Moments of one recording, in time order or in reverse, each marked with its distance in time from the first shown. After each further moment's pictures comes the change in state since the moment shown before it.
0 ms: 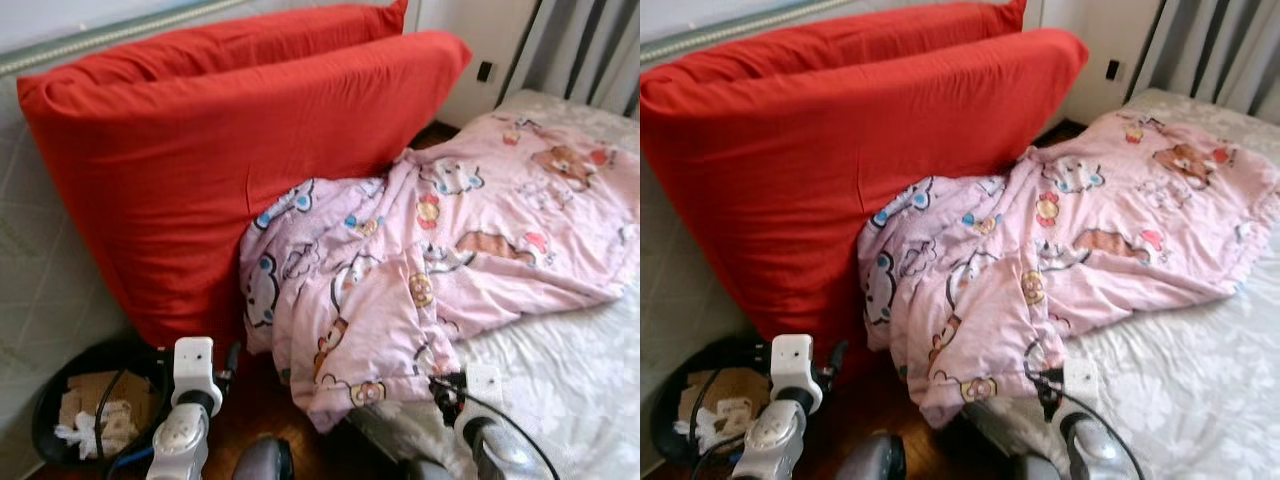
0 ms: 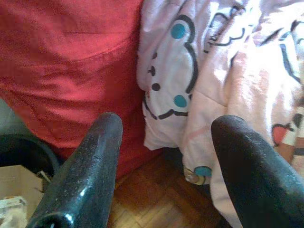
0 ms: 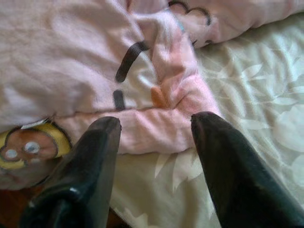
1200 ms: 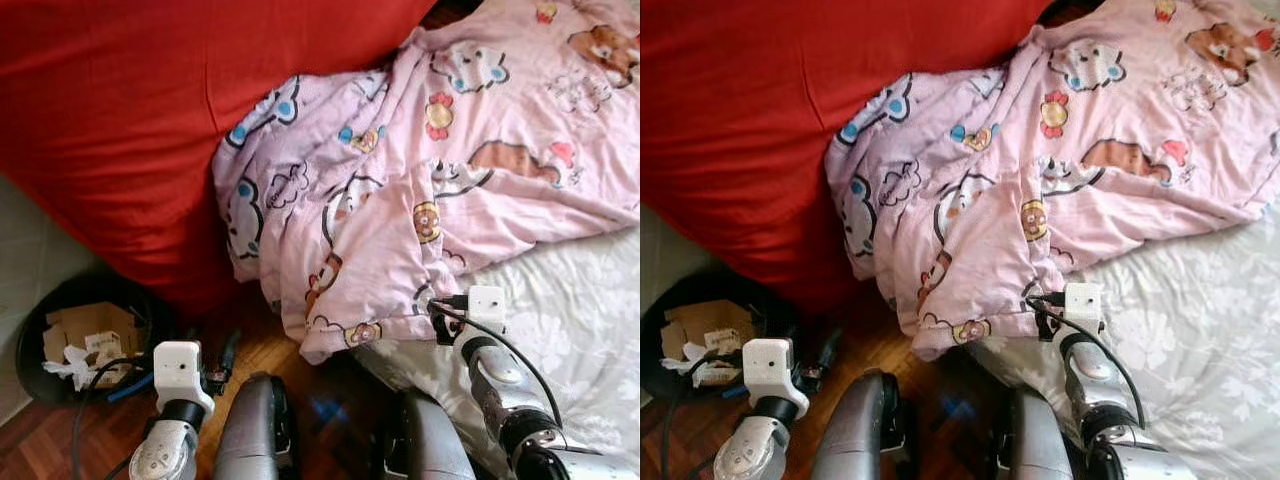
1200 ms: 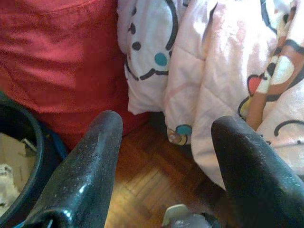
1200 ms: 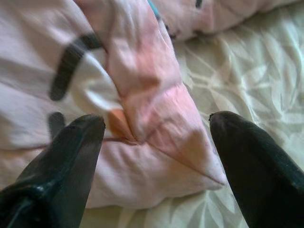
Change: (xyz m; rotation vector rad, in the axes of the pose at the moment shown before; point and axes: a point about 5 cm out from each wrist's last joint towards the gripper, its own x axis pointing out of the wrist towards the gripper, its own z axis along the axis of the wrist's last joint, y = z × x) left arm -0.052 0.001 0.045 -0.002 -0.191 -0.066; right arm 0.019 -0.004 0.091 -0.025 -0.196 -0.088
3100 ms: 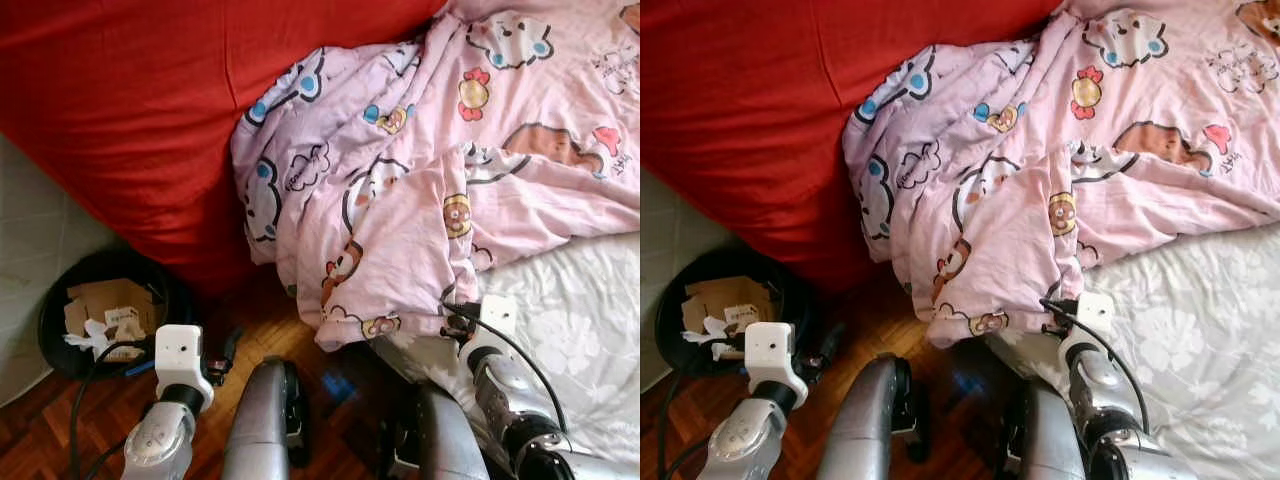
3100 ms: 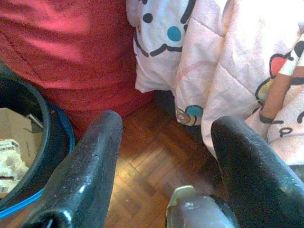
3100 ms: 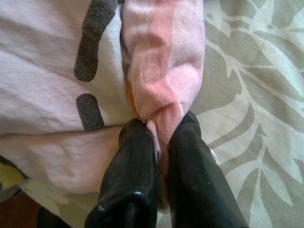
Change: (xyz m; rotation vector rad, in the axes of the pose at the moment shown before) left arm 0.026 -0.003 0.007 -0.022 0.086 -0.037; right arm -0.004 0.000 -0.016 0.136 0.046 0.024
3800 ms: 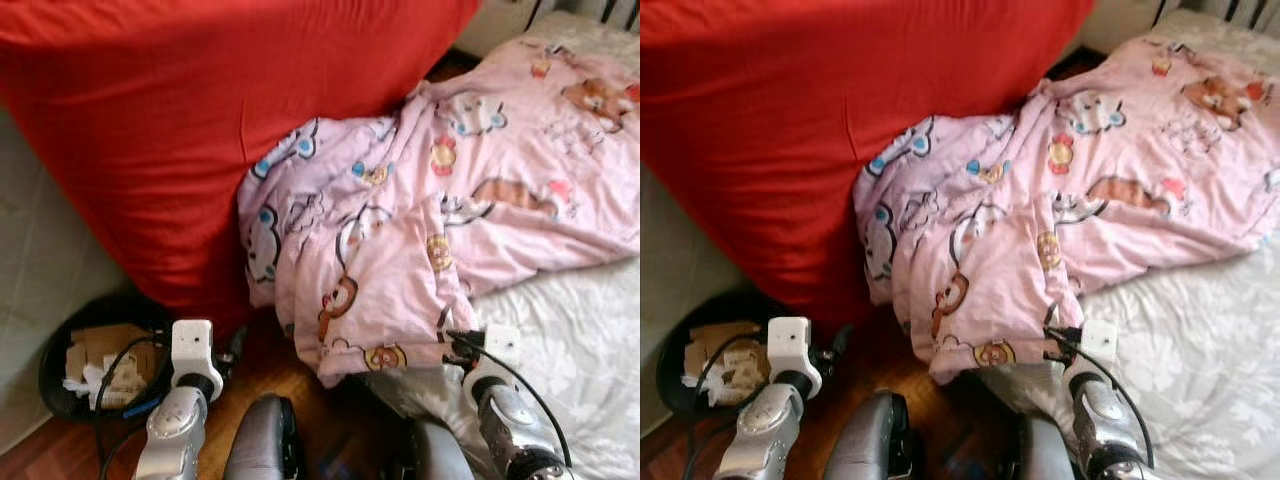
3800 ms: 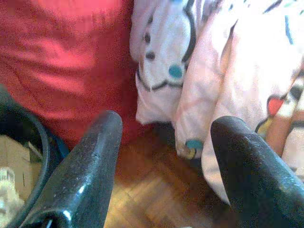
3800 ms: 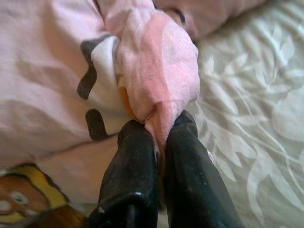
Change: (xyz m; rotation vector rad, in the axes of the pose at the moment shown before) left arm 0.031 0.005 -0.033 -0.024 0.104 0.032; right arm -0.017 -0.010 -0.039 0.044 0.028 -0.021
